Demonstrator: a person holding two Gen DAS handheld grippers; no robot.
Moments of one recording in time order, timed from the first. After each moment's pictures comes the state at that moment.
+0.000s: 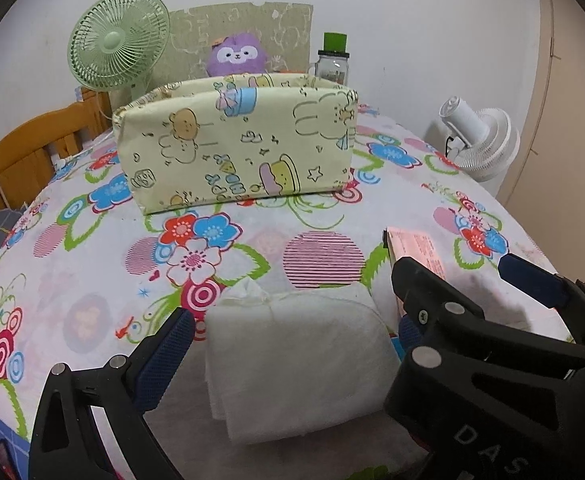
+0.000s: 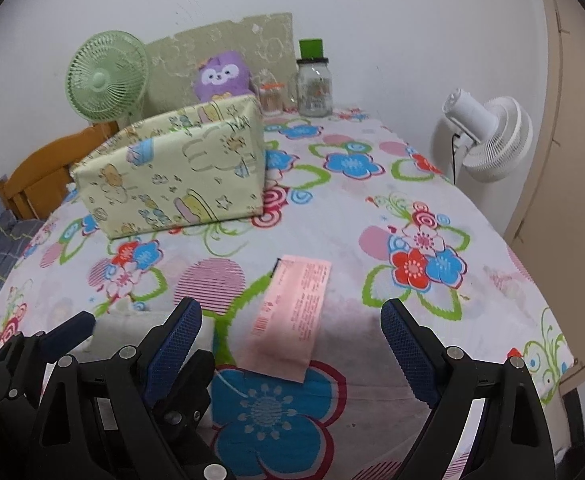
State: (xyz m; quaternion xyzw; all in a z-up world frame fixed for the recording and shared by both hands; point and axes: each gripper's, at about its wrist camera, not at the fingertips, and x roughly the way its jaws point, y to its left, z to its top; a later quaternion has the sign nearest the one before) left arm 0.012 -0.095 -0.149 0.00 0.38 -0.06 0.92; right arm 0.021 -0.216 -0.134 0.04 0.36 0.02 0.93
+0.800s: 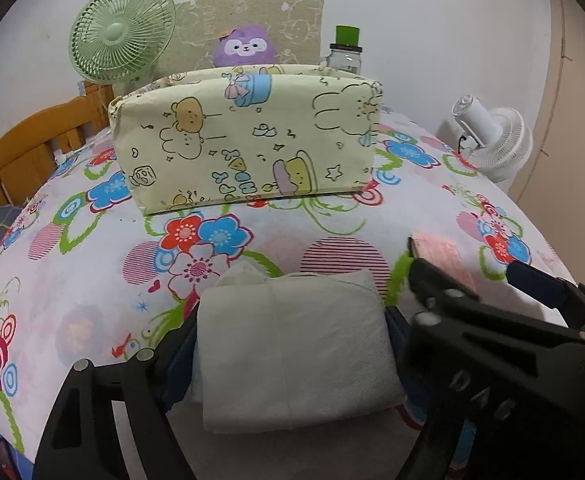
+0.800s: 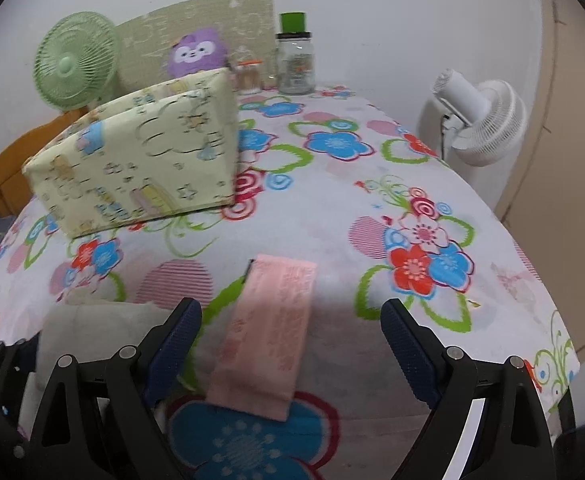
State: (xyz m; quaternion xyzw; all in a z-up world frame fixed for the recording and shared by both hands) left arm 0.034 -0.086 -0.158 -0.01 0.39 -0.05 0.92; right arm 0.053 -0.218 -0.151 0.04 0.40 -0.02 0.92
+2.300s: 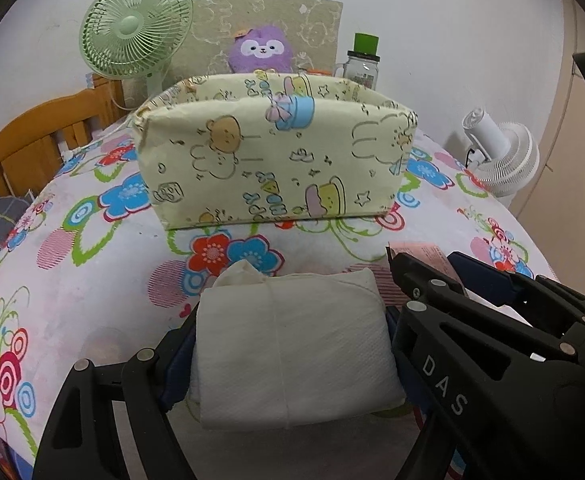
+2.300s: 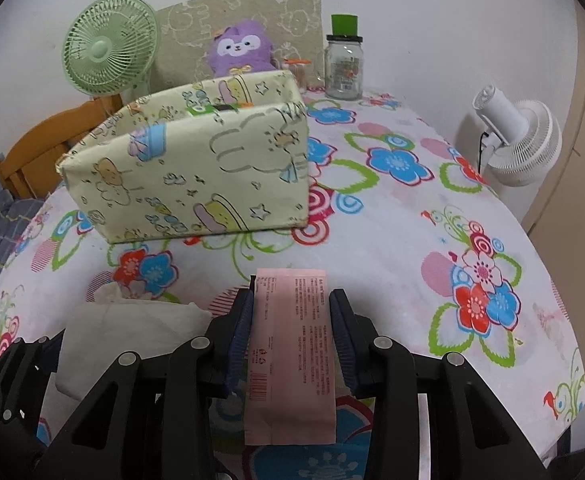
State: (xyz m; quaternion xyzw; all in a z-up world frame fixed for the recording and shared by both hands) left arm 0.044 -0.062 -0.141 -0.03 0.39 -0.05 0.92; right arm 0.072 -0.173 -0.132 0.01 0.41 0.04 0.91
